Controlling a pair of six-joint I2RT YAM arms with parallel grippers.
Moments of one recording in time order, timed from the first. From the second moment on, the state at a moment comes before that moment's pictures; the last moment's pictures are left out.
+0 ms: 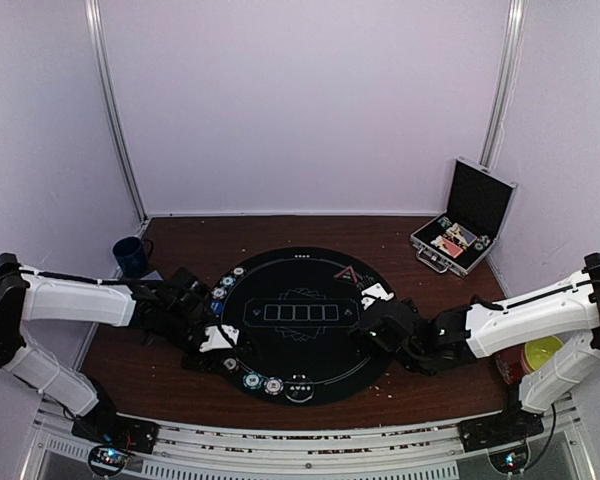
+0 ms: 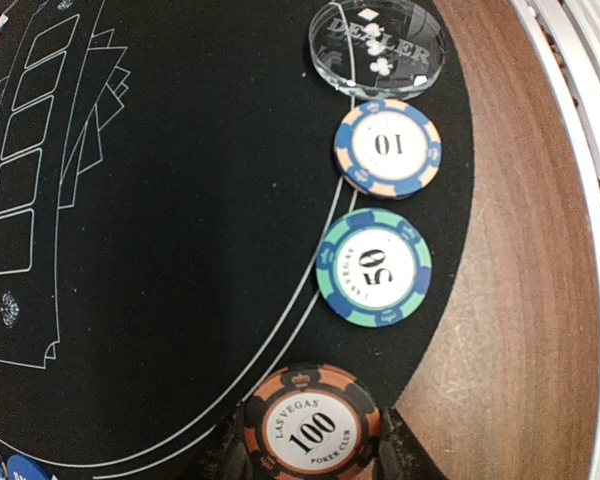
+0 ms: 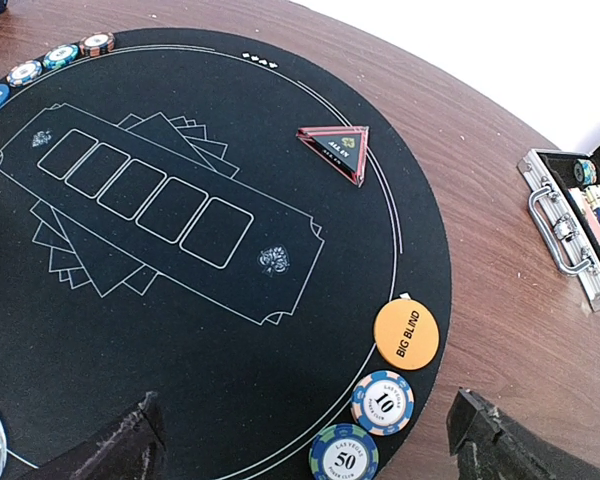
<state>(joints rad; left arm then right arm) -0.70 1.41 0.66 -0.40 0.42 0.88 1.16 1.44 0.73 -0.14 0.74 0.40</state>
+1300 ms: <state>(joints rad) -0.79 1.50 0.68 -0.33 0.31 0.86 1.16 1.44 0.73 -0.14 0.74 0.40</state>
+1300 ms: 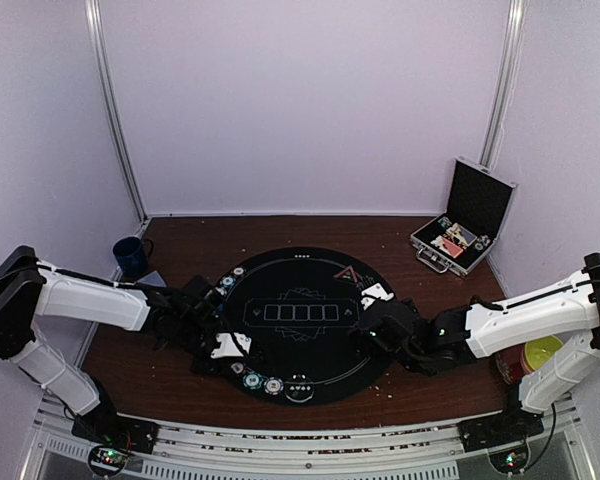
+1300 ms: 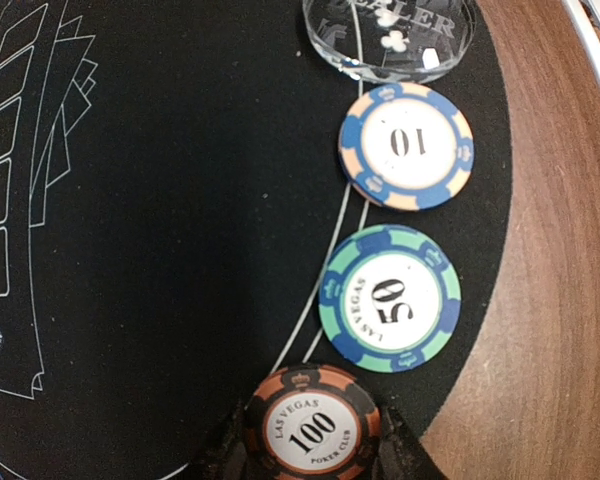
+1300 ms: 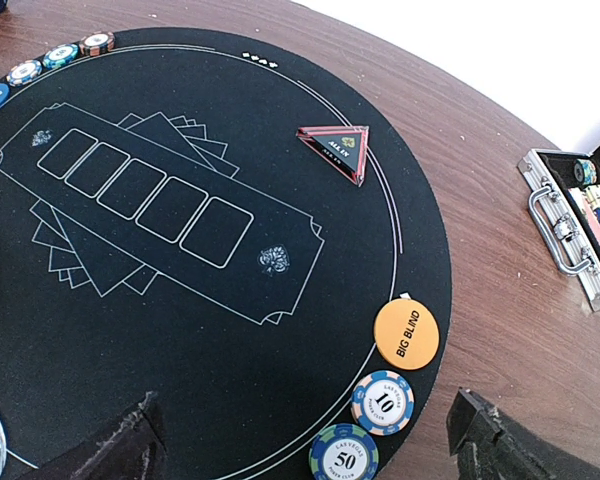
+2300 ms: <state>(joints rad) -0.80 1.47 0.67 -0.35 0.31 0.85 1.16 1.44 0.73 -0.14 0.74 0.40</state>
